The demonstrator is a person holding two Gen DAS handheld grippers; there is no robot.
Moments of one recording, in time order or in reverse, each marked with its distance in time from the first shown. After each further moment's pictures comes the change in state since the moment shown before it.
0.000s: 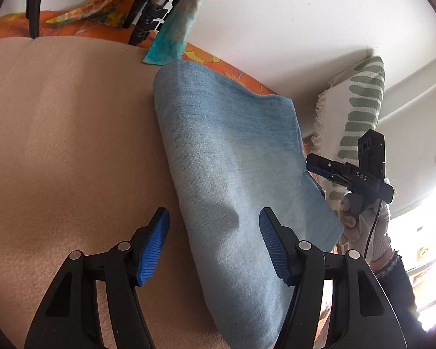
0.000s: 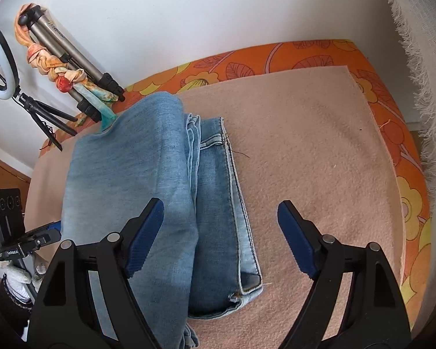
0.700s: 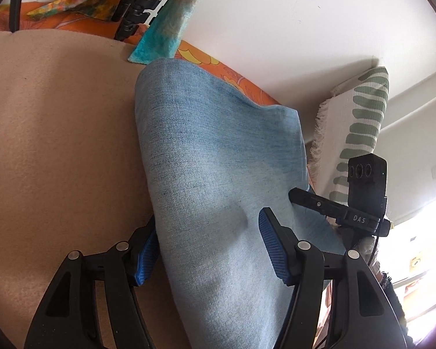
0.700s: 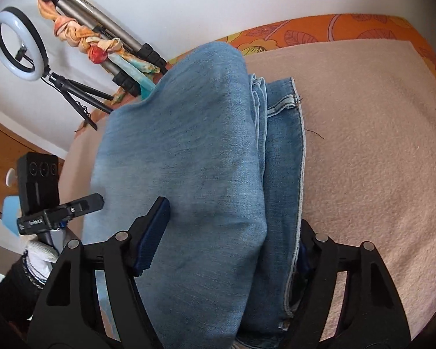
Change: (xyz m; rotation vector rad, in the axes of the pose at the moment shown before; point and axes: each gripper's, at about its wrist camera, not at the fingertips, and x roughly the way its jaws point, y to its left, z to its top) left arm 0.029 -0.006 0.019 -0.048 -0.015 -0.047; right arm 0.033 0.039 -0.017 -0.073 0.058 0.134
